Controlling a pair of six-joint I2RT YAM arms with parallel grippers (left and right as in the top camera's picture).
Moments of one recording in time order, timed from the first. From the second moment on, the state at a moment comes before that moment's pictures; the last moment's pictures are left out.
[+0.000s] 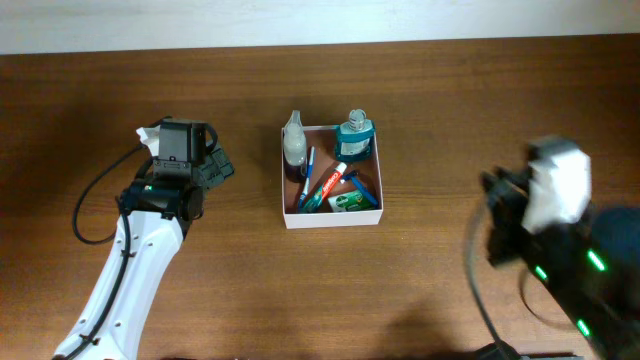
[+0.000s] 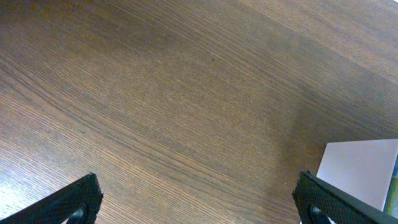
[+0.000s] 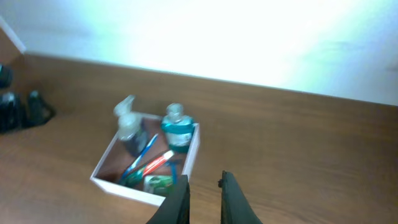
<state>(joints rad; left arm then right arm) -0.13 1.41 1.08 -0.62 -0.30 -0.56 0.39 0.79 1.45 -1.06 0.15 0.10</state>
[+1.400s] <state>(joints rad) -0.13 1.41 1.08 -0.62 -0.30 -0.56 0.39 0.12 1.49 -1.08 0.11 0.10</state>
